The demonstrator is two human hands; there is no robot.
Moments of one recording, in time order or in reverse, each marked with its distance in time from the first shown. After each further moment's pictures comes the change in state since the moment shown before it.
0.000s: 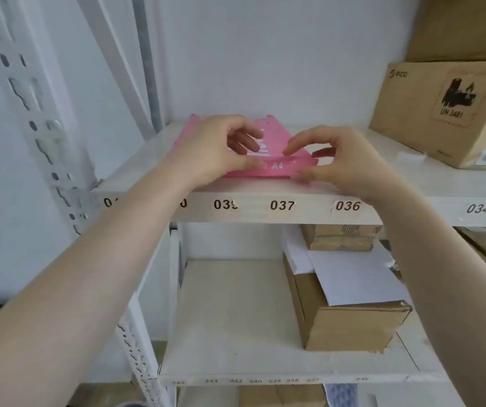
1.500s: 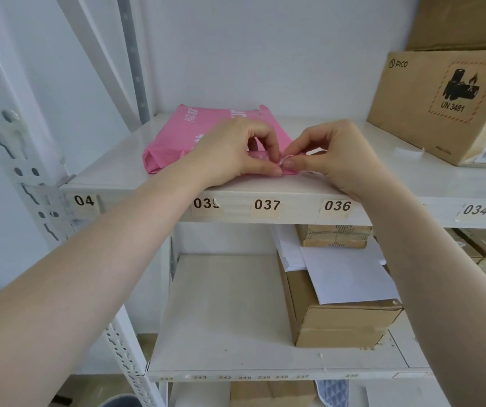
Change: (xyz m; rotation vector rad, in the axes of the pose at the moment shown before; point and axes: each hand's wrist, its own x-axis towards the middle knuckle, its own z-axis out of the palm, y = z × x) left_hand 0.027 0.002 0.038 0.141 -0.103 0.145; right_hand 0.006 0.021 -0.002 0.085 0.062 0.114
